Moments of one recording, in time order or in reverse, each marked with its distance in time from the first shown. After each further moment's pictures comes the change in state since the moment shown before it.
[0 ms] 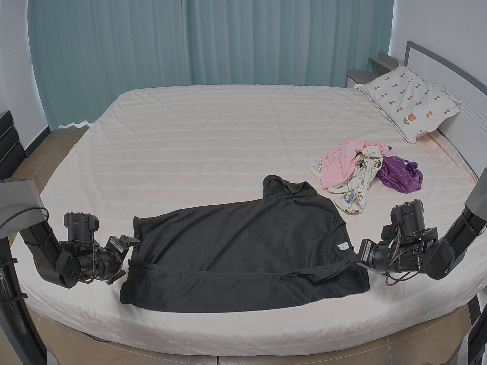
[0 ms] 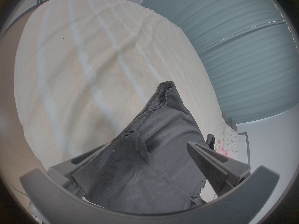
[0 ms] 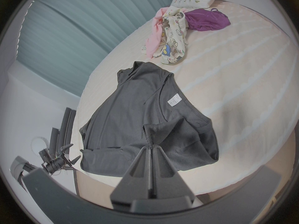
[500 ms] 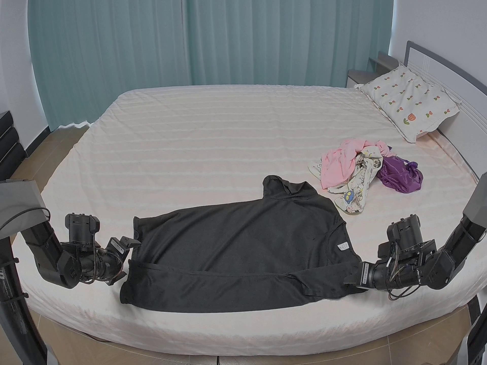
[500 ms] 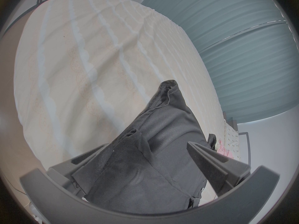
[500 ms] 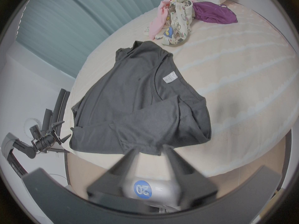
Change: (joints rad) left arm 0.000 0.014 -0.001 0.000 0.000 0.002; right arm 0.030 -0.002 0.075 0.060 0.006 -0.127
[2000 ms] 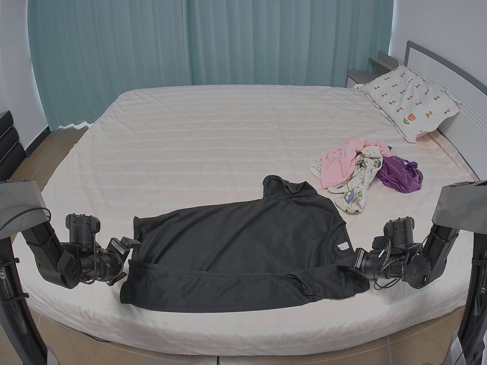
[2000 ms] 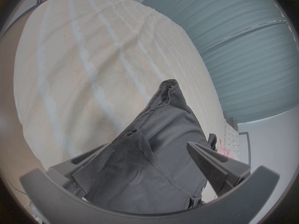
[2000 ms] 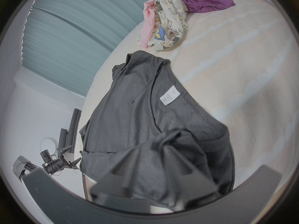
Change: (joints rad) left arm -0.001 0.004 -0.001 0.000 0.000 0.000; right arm -0.123 0.295 -0.079 -0.381 0.163 0.098
